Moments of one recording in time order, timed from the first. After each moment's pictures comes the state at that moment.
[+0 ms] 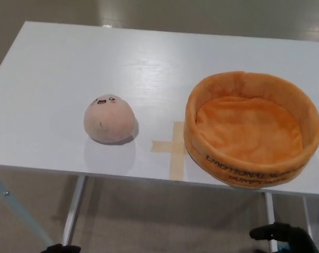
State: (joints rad) left_arm -0.15 0.27 -0.02 1.11 0.22 -0.30 0.08; right_arm -0.33 -0.20 0.00 1.22 -0.18 -0.22 -0.08
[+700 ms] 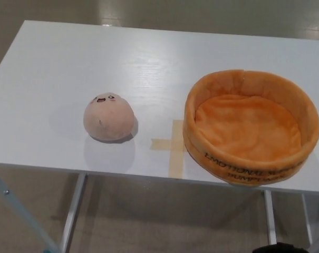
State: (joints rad) left_arm -0.05 0.32 -0.12 1.13 0.25 -0.47 0.06; right_arm -0.25 -0.19 0.00 1.26 -0.19 -0.30 -0.10
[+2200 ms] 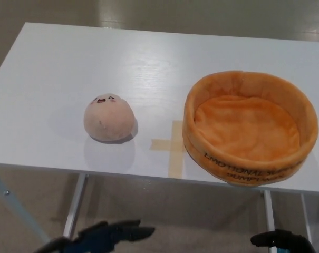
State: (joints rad) left_arm 0.35 0.68 -0.15 -0.24 -0.13 -0.63 -0.46; right_arm -0.30 -0.20 -0.01 1.26 -0.18 -0.30 -0.10
